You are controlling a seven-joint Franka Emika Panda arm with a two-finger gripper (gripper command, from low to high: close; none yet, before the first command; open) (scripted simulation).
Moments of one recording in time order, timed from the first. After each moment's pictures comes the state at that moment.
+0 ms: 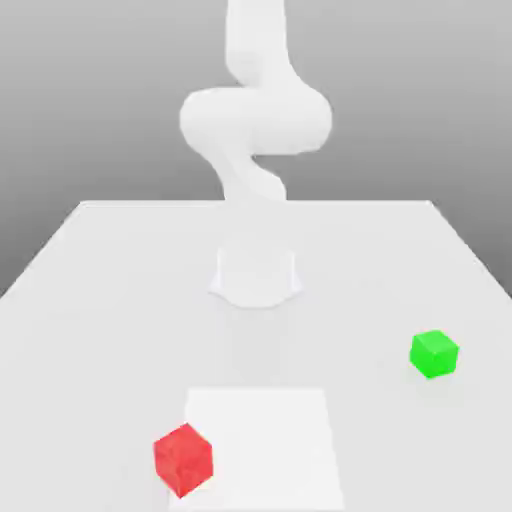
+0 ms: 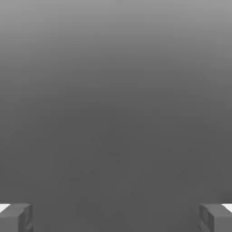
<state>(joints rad) 0.04 -0.71 -0.05 -2.32 0.02 2.34 0.70</state>
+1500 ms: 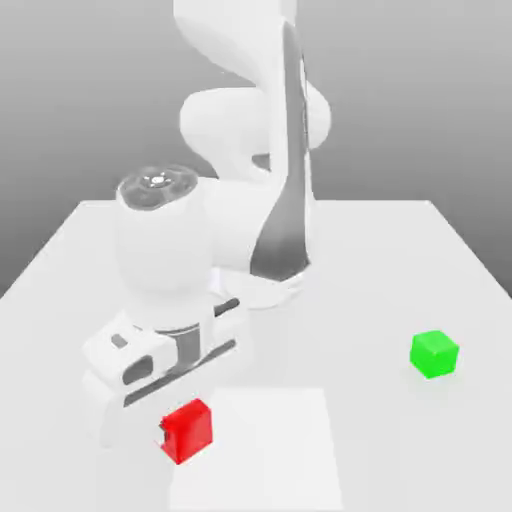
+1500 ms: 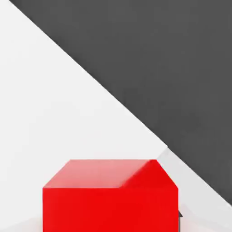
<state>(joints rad) 0.19 0.14 -0.22 -2.57 0.12 2.70 -0.28</state>
